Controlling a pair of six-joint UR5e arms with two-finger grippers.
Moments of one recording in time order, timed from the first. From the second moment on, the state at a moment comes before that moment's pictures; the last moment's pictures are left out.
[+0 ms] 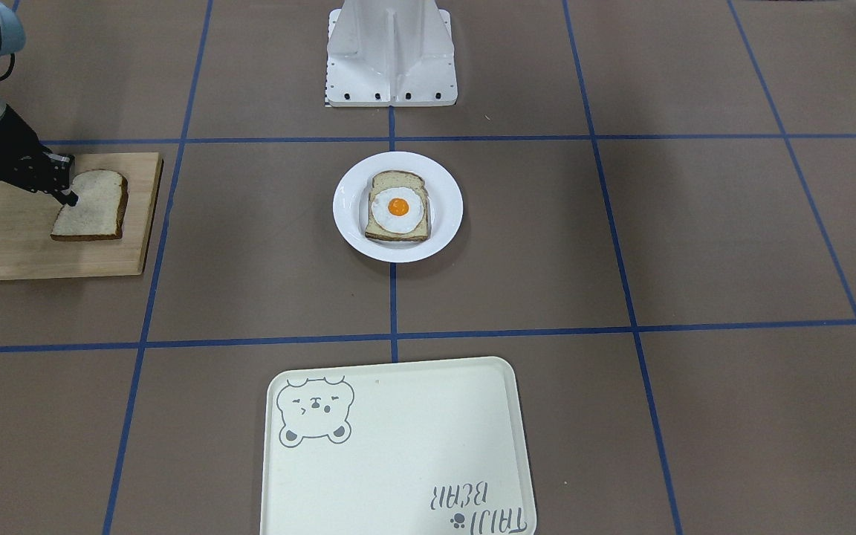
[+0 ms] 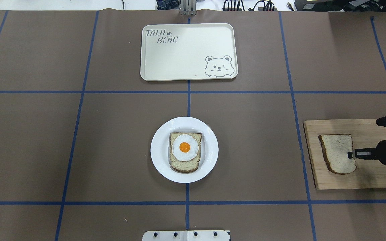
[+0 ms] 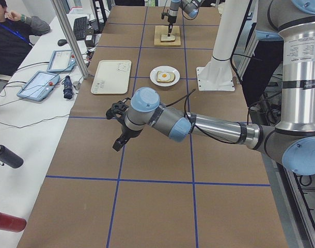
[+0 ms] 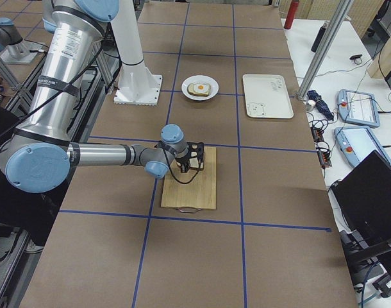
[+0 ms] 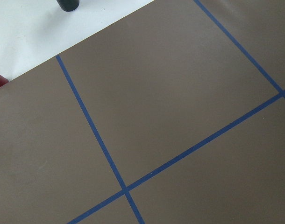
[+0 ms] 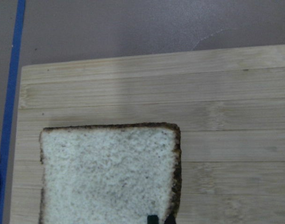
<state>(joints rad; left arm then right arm) -1.58 -1.49 -1.83 -1.94 -2.36 0.16 0.71 -1.91 1.77 -0.55 1.97 1.14</state>
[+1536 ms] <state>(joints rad) -1.58 -1.48 -1.83 -1.97 -2.36 0.12 1.08 -1.67 1.77 -0.52 2.46 1.06</state>
